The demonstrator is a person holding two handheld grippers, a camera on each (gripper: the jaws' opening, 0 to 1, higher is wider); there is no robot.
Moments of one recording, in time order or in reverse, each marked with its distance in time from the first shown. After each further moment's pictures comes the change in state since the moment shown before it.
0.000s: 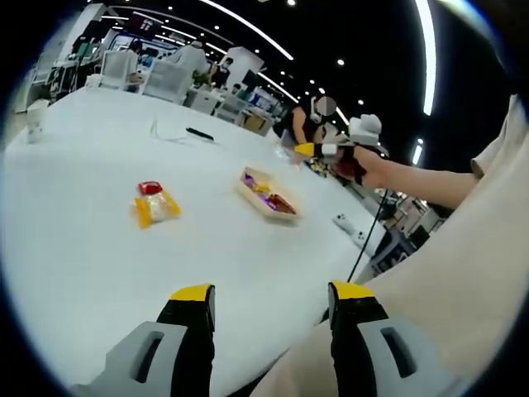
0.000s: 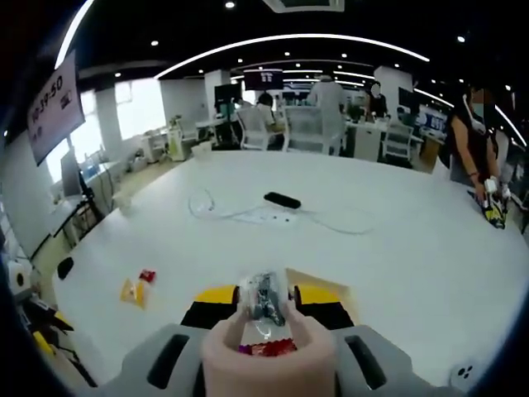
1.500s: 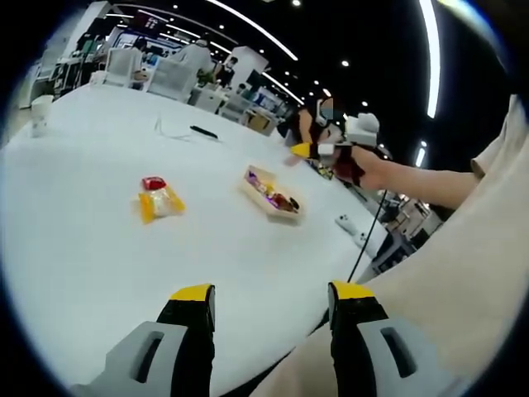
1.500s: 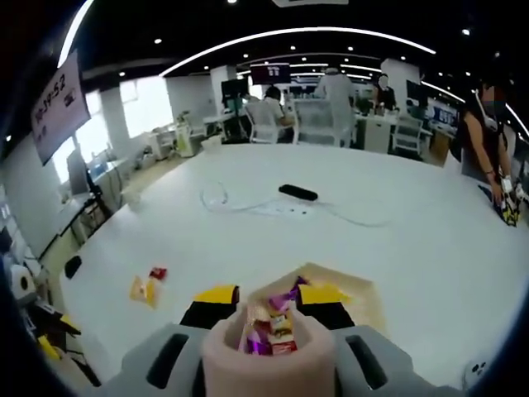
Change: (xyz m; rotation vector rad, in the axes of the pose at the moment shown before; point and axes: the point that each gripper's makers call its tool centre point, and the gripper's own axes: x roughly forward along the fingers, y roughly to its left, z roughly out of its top) left arm 0.000 0.002 -0.004 -0.020 -0.001 0.016; right arm 0.018 0.025 -0.009 0.011 0.031 0.058
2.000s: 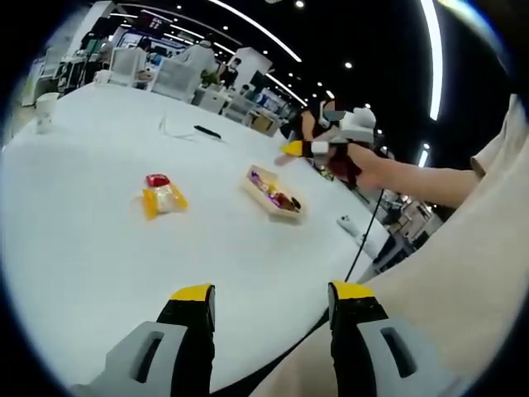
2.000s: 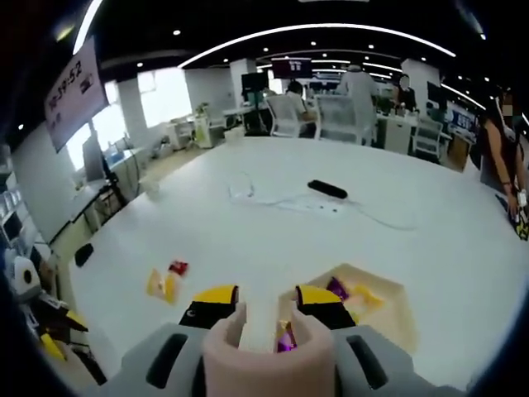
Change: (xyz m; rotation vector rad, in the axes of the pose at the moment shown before) left arm -0.005 -0.001 -0.006 -0.011 -0.008 0.015; right arm 0.016 0.045 -0.004 -0.059 0.032 0.096
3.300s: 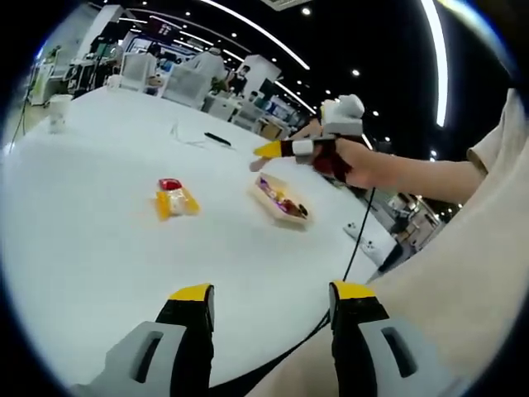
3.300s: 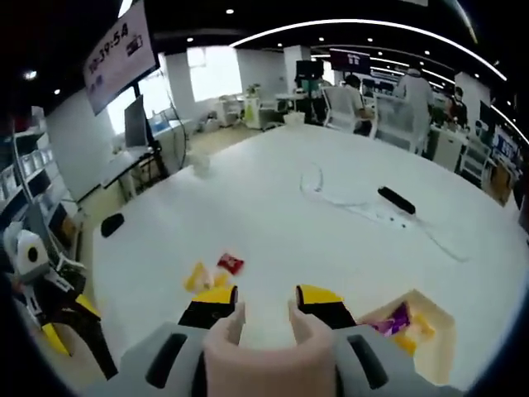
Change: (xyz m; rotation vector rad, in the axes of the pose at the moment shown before) left arm -0.015 0.006 0.003 -0.020 -0.046 0.048; right arm 0.050 0.086 0.002 -0.173 0.080 0.211
